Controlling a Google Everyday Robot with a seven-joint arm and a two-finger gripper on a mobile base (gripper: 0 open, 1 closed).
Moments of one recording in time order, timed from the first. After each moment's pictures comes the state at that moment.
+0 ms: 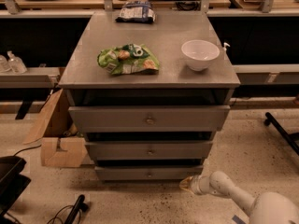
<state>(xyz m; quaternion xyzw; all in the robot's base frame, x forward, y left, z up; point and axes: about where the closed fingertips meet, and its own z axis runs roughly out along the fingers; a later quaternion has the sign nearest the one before) 0.593 -0.190 0.139 -0.57 0.74 0.14 0.32</state>
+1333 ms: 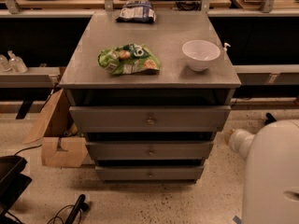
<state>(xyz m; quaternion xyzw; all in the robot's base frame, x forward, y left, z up) 0.669 -0.380 0.480 -0.54 0.74 -0.24 0.31</state>
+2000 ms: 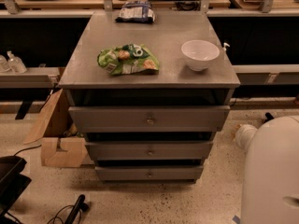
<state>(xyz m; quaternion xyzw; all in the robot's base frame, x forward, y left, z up) 0.667 -0.398 0.529 -0.51 0.75 -0.27 0.33</state>
